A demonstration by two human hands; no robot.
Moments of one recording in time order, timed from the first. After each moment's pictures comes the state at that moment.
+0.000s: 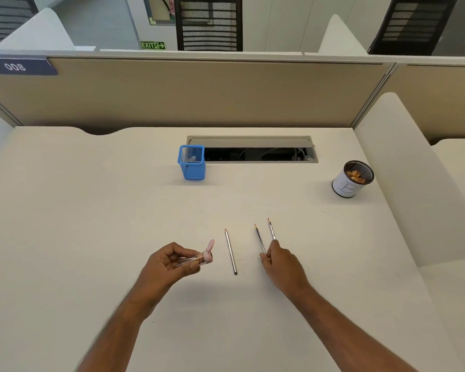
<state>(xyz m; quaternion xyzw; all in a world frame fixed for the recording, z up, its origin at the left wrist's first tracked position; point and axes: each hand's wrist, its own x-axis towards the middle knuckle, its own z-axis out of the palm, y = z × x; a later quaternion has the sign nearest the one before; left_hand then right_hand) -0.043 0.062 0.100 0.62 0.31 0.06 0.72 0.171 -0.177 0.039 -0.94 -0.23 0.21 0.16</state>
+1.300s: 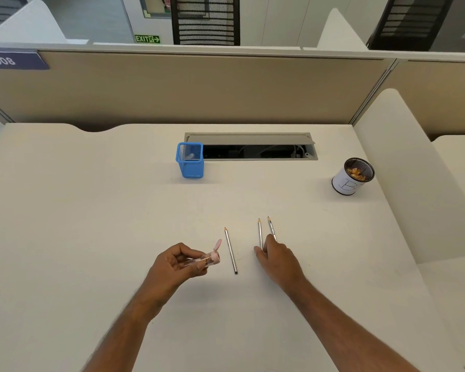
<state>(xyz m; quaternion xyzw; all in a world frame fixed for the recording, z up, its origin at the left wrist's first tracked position) -0.030 0.052 0.103 0.60 0.31 0.05 0.74 0.175 -0.162 0.040 -0.93 -0.24 0.22 0.17</state>
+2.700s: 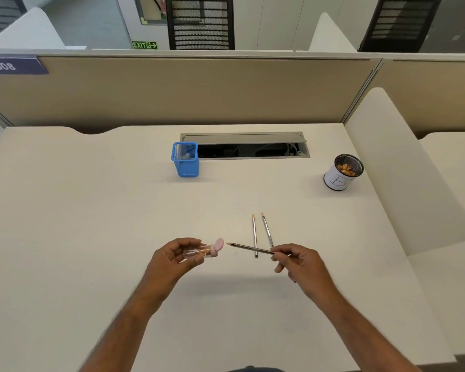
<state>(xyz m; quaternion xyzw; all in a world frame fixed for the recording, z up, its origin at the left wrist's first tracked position) -0.030 0.037 0.106 0.63 0.32 0.07 0.70 0.158 -0.238 0.108 -0.78 -0.10 0.31 0.53</state>
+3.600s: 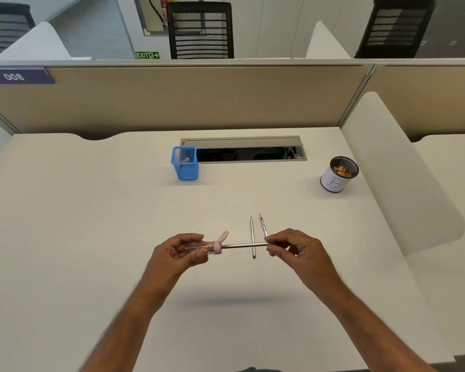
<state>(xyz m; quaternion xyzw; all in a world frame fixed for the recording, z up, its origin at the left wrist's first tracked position) -0.024 0.024 0.129 0.60 0.29 0.11 0.74 0.161 -0.236 0.157 -0.77 -0.28 0.21 0.54</state>
